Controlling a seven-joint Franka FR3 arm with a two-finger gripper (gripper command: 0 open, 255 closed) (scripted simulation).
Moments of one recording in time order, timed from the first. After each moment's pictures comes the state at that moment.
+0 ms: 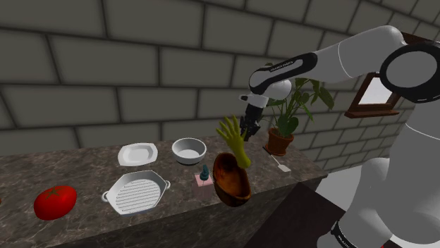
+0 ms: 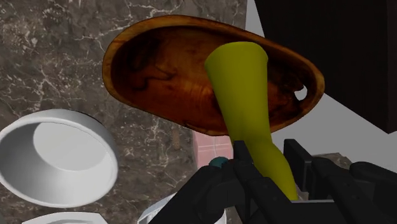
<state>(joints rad) 0.39 0.08 -0.57 -2.14 0.36 2.08 -1.56</state>
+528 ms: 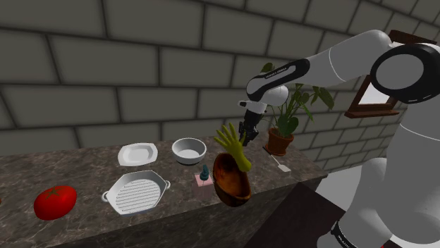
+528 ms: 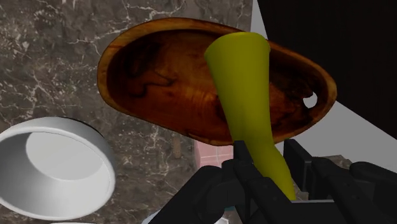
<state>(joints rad) 0.38 0.13 -0.57 -2.17 0.40 2.14 -1.61</state>
